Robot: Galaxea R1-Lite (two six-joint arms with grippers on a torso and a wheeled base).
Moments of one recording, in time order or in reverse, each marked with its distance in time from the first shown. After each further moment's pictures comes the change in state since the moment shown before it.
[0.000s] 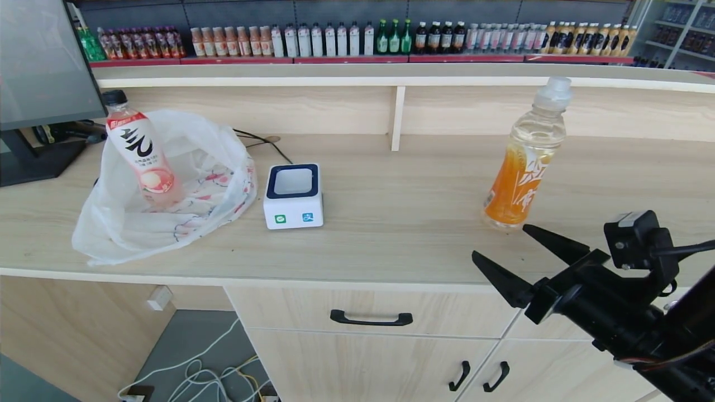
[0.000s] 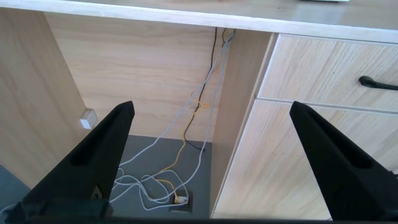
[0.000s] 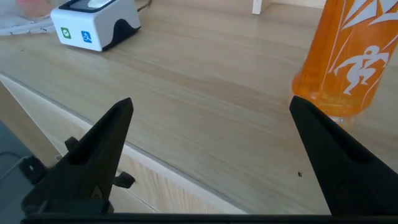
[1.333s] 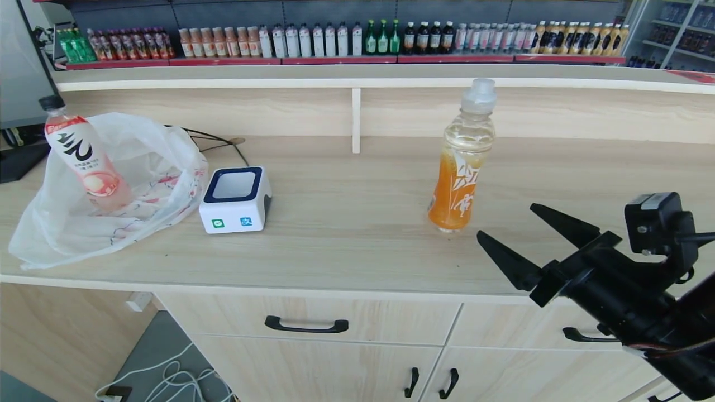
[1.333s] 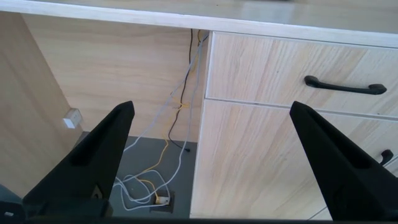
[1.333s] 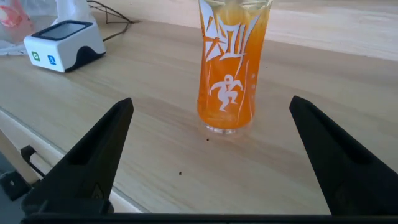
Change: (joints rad) left arm 0.001 0.000 0.000 0.000 0.000 -0.001; right arm -0.003 -0.025 -0.063 -0.020 0.013 -0.019
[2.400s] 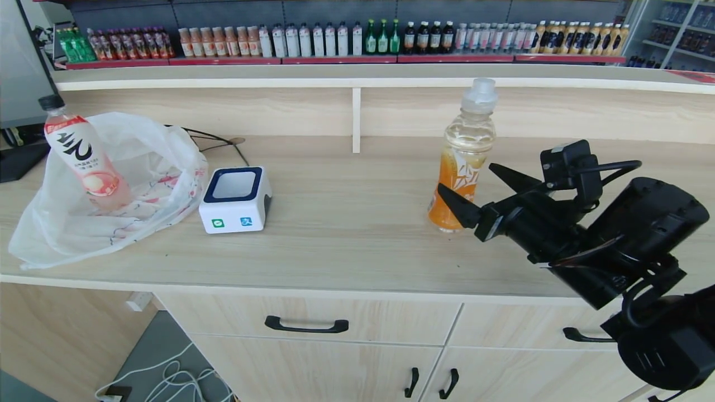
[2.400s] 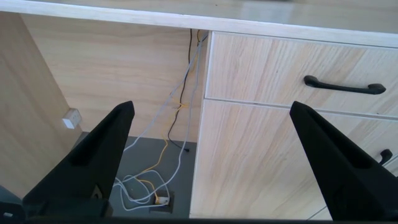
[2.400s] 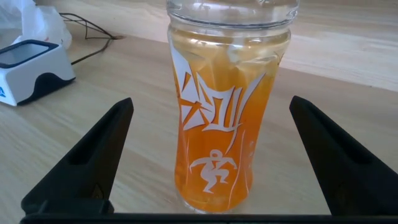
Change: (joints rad) left arm 0.000 0.000 0.000 0.000 0.000 0.000; right arm -0.029 0.199 -0.375 0.135 0.007 -0.021
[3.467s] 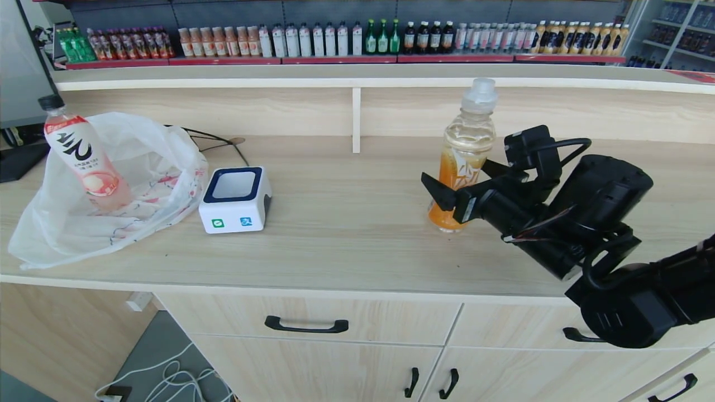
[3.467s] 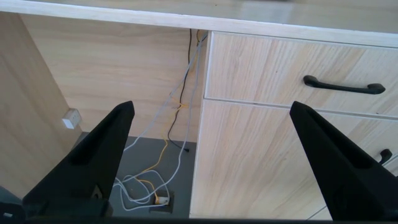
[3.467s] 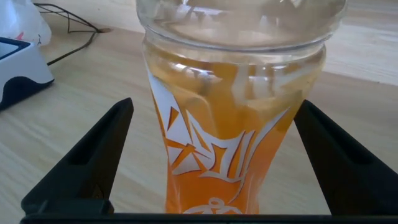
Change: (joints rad) left arm 0.000 0.000 0.000 0.000 0.000 0.000; right arm 0.012 0.072 -0.195 0.170 -0.051 -0.001
